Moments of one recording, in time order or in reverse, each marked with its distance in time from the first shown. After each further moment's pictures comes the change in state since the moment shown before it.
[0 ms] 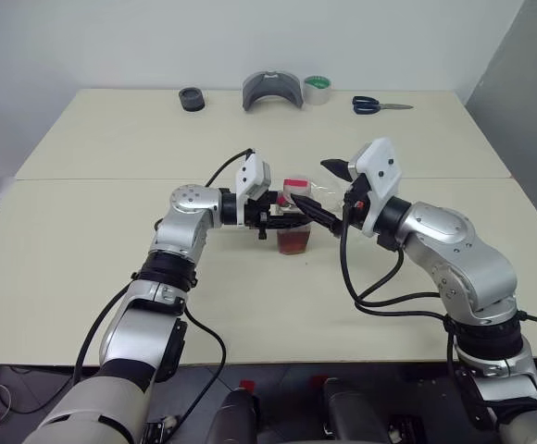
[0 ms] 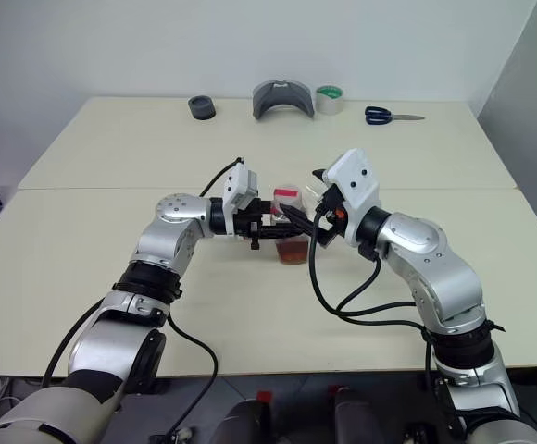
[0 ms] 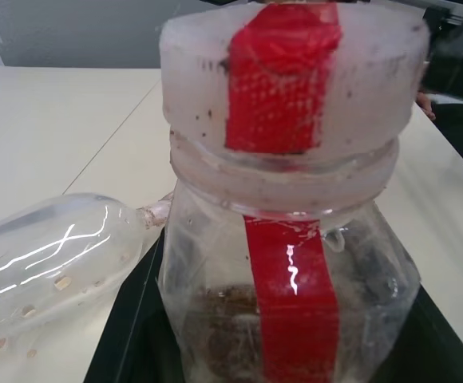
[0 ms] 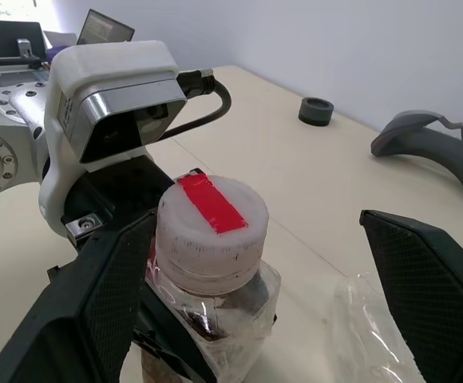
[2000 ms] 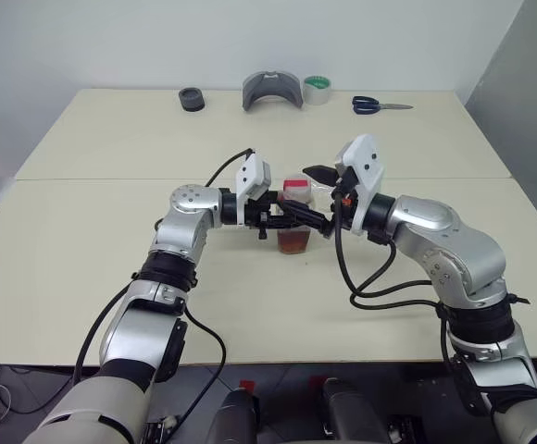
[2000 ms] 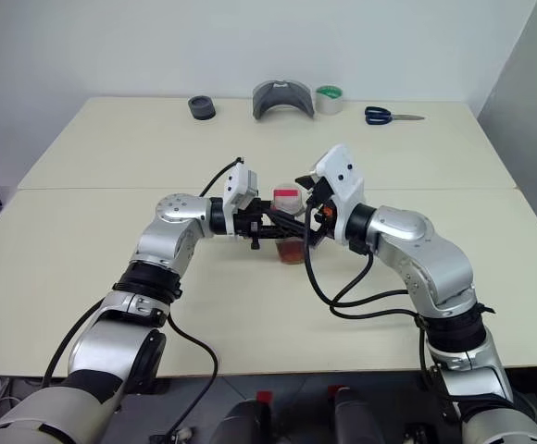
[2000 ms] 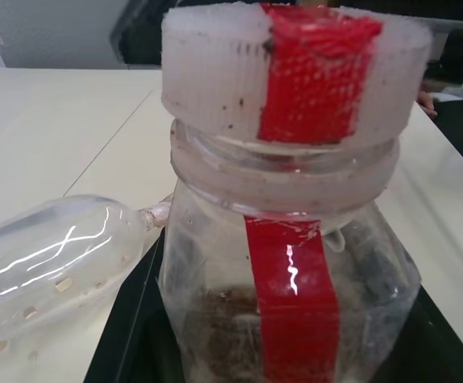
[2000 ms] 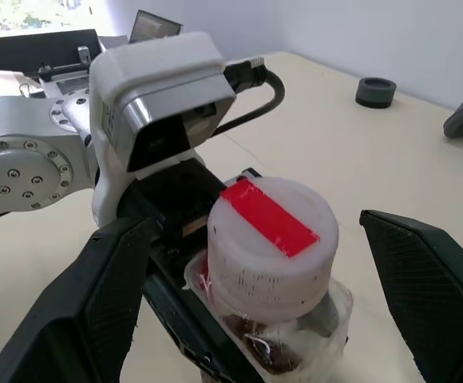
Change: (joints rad) left arm 0.000 -0.001 0.000 0.000 0.000 -0.004 0.004; right arm -0.082 0.023 0.022 0.100 0.108 0.053 0.047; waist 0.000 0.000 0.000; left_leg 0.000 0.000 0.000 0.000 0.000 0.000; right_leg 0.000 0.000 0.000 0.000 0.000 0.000
